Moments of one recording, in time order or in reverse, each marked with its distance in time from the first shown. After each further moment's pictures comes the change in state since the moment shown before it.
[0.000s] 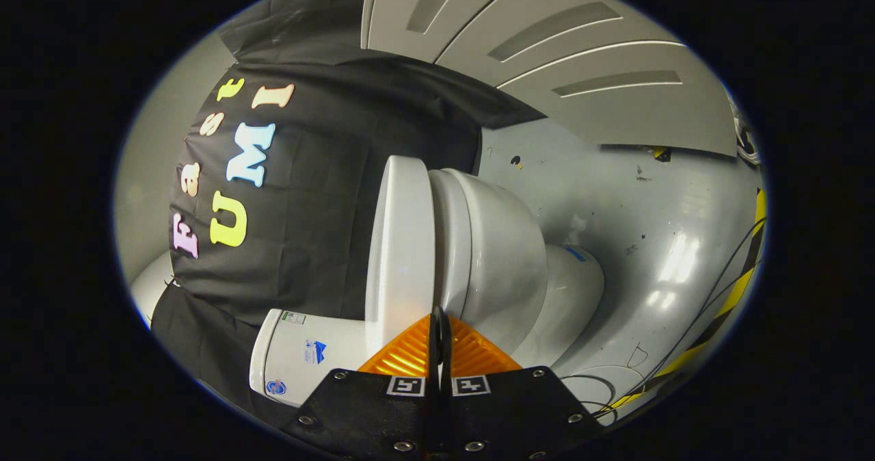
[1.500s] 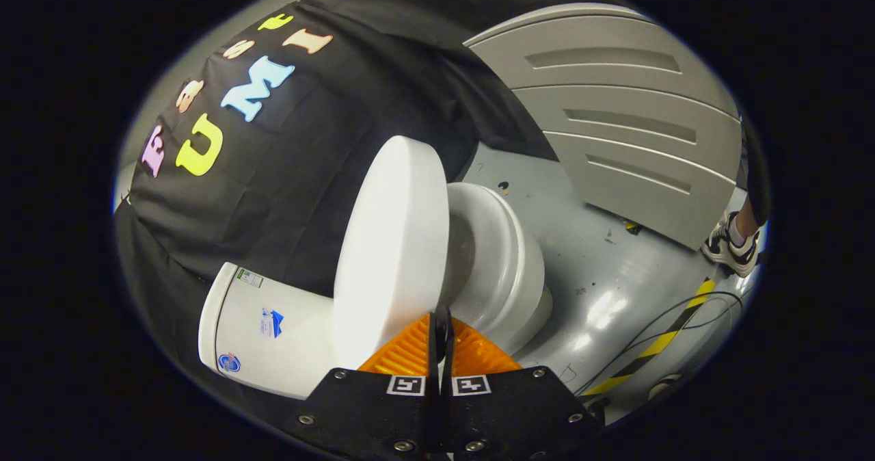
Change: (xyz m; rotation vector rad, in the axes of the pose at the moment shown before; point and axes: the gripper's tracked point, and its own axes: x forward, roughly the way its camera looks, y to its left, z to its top) arm -0.028 0.074 0.006 -0.317 0.020 -0.249
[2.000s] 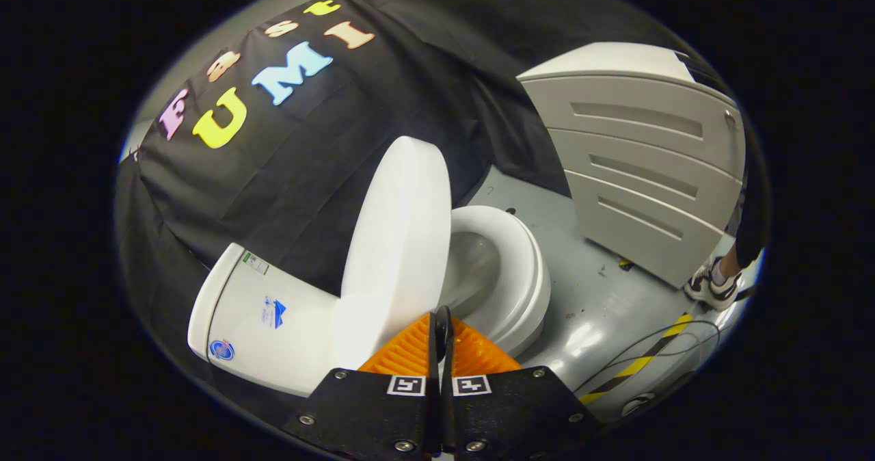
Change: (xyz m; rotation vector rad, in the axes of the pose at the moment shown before) arm -0.025 0.047 0.005 -0.228 -0.064 -0.051
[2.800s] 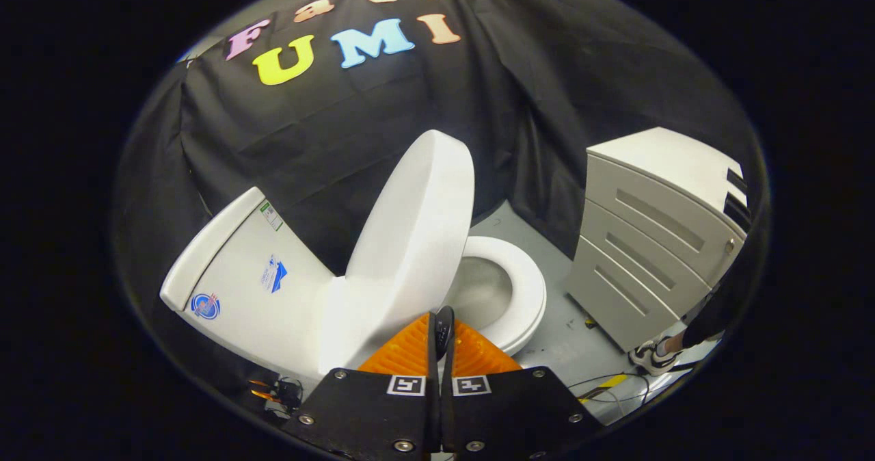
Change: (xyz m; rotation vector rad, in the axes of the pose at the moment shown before) arm -0.037 0.072 0.018 -0.366 -0.047 -0.062
